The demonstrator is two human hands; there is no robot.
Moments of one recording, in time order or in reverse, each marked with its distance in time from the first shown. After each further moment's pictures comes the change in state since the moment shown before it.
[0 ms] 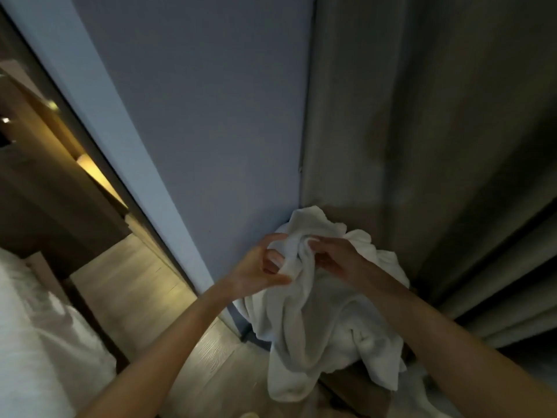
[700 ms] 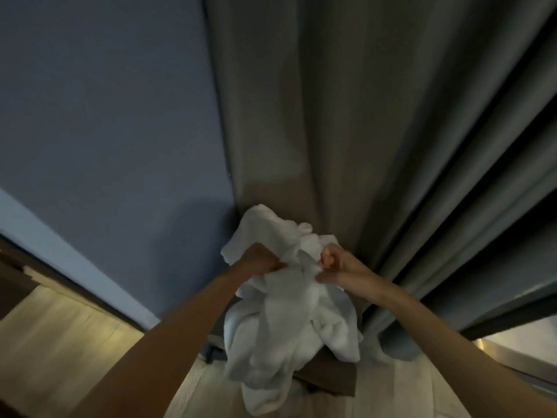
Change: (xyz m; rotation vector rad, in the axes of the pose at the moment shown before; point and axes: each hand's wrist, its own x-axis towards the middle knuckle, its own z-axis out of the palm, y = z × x) left_hand 0.123 0.017 0.092 0.265 -0.095 -0.475; right_hand -0.095 -0.010 -0.077 -0.563 0.182 -0.118
